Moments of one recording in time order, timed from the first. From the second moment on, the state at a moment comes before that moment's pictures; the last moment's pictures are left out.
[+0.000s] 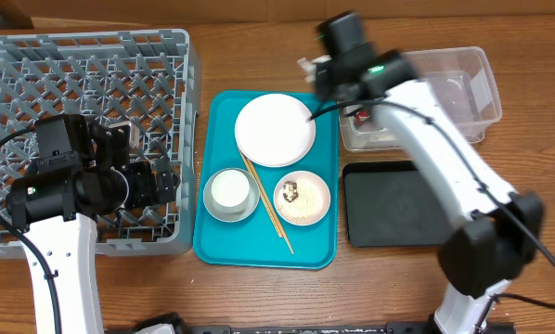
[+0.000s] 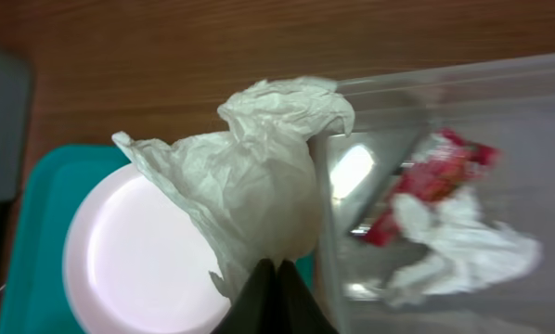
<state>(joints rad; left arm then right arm) 0.25 1.23 1.25 -1.23 0.30 0.06 0.43 1.93 1.87 -0.93 0.15 0.41</state>
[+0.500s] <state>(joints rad) 0.25 1.23 1.25 -1.23 0.30 0.06 0.20 1.95 1.85 -1.11 0.08 0.44</state>
